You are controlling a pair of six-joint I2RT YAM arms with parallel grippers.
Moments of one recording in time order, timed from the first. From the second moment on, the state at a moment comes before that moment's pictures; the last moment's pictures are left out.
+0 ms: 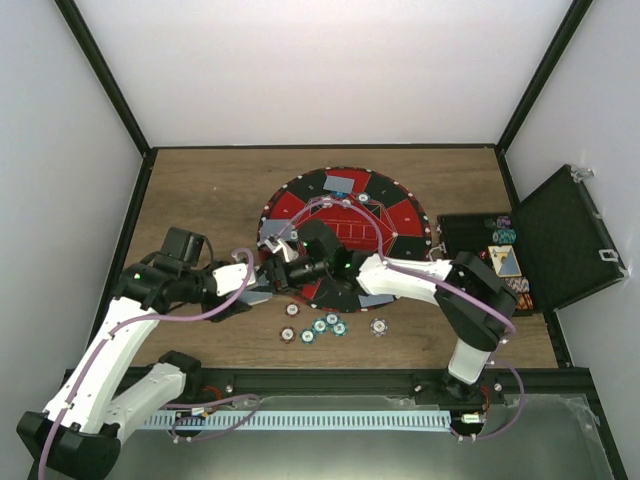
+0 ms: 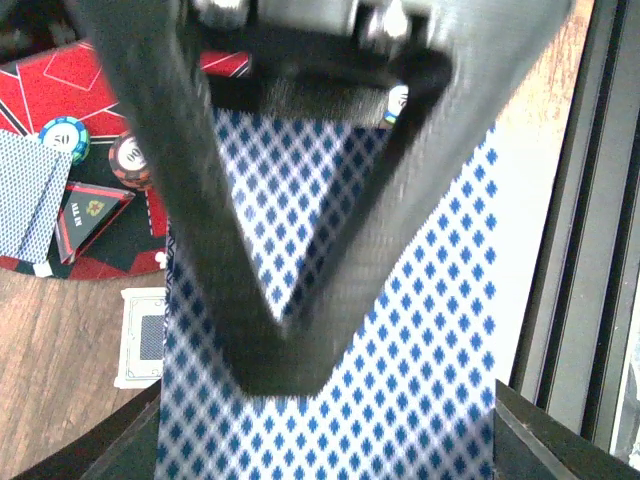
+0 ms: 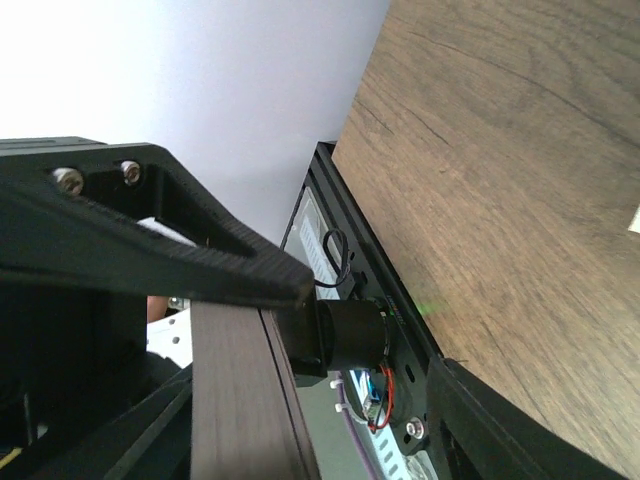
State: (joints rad) left arm -0.34 0.87 0.91 -1.13 0.47 0.84; right arm 0.96 1.75 1.07 0.24 -0.75 0.96
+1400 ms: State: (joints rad) left arm -0.34 0.87 0.91 -1.14 0.48 0.84; right arm 0.77 1.42 0.92 0.14 -0.75 0.97
